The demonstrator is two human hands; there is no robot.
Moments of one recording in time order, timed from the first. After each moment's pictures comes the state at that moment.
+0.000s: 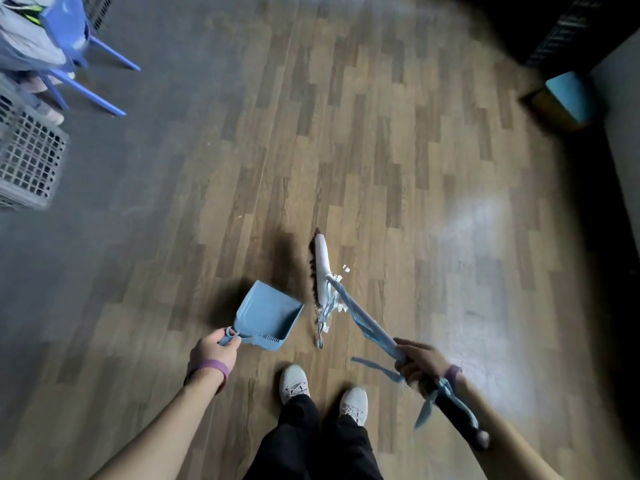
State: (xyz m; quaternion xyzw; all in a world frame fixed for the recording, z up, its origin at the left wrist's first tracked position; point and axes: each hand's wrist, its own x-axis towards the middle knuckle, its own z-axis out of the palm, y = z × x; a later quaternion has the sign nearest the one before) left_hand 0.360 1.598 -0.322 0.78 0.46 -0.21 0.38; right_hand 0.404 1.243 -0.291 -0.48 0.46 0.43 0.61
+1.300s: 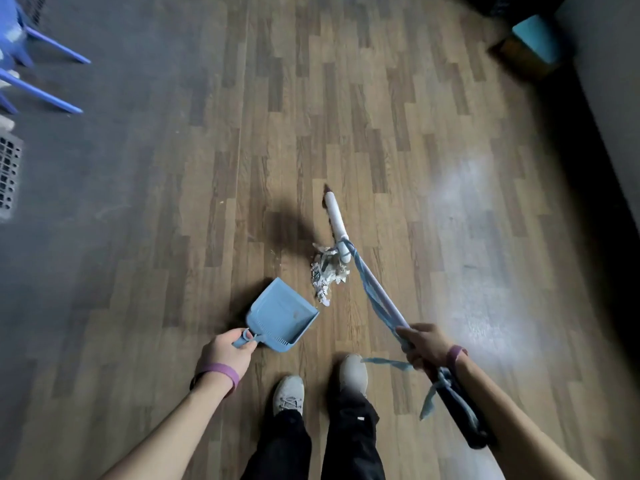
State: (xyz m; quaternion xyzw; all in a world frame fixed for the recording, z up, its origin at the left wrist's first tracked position) left_hand 0.305 1.579 -0.330 0.83 0.33 -0.29 0.33; right_hand 0.318 1.252 -0.331 -0.65 0.39 0.38 0.53
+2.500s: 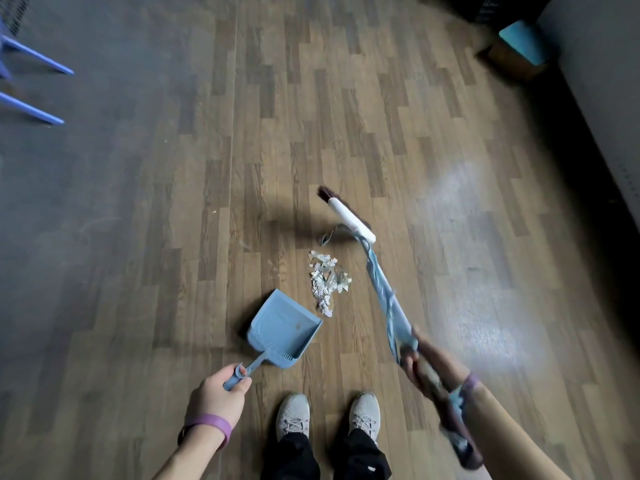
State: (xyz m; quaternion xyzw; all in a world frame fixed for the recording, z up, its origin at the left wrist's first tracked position) left_hand 0.274 1.606 -0.367 0.83 0.33 -0.29 0.35; right_hand 0.296 1.273 -0.369 -0.35 0.50 0.30 0.73
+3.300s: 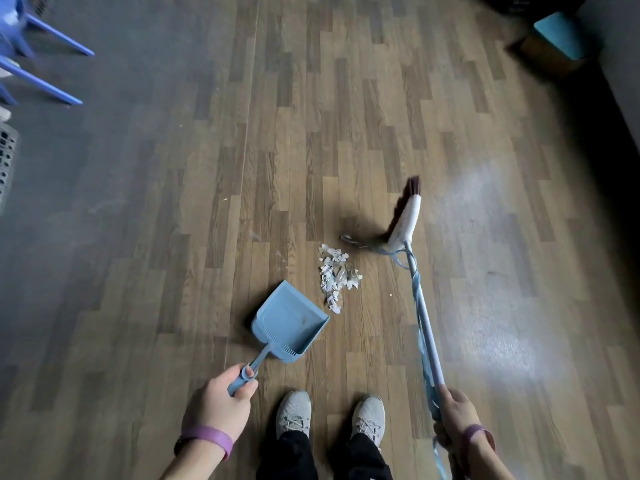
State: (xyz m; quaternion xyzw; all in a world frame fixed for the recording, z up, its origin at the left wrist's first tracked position) left_hand 0.259 1.593 -0.375 0.85 0.31 -0.26 0.33; right_hand 0.227 1.260 -0.449 -0.61 0.56 0.26 0.50
